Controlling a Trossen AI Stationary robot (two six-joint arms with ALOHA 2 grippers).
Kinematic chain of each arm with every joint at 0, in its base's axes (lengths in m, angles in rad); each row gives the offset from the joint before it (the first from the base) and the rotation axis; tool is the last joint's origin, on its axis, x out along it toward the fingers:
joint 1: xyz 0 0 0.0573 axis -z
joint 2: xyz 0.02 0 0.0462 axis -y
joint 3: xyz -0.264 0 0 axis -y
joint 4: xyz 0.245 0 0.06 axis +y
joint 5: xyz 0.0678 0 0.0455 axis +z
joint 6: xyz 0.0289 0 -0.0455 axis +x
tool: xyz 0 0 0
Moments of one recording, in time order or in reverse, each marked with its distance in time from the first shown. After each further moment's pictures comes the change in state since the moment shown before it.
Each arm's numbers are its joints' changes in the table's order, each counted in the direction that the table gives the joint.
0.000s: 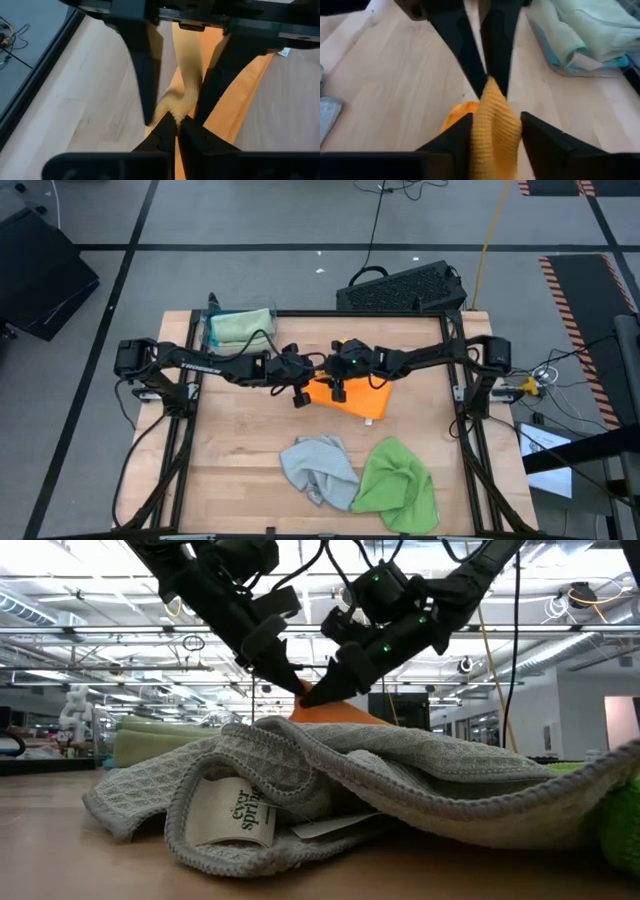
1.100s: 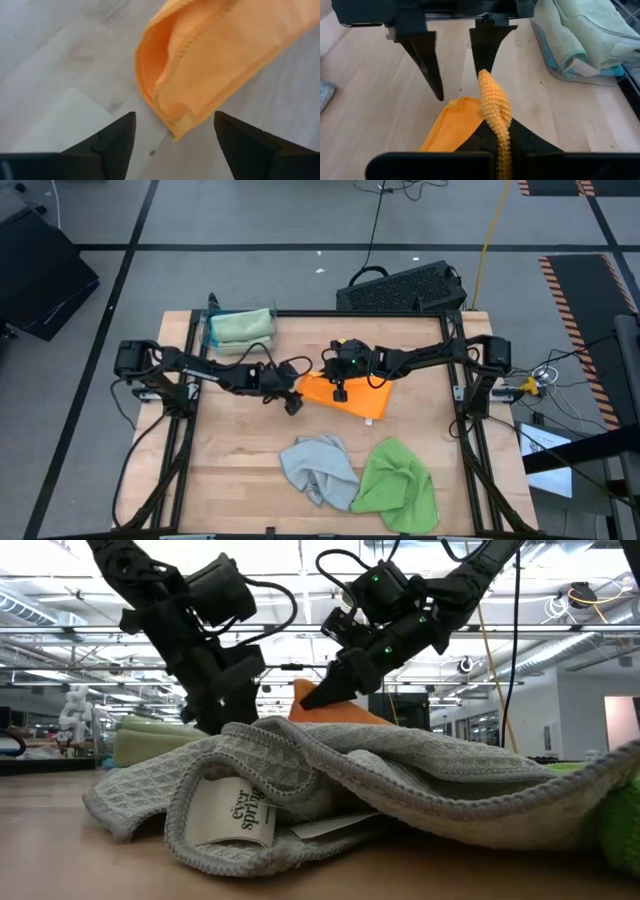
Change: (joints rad) left arm 0.021 -0.005 -0.201 -0.001 -0.019 -0.536; right arm 0.004 0.004 0.002 0.013 -0.003 -0.093
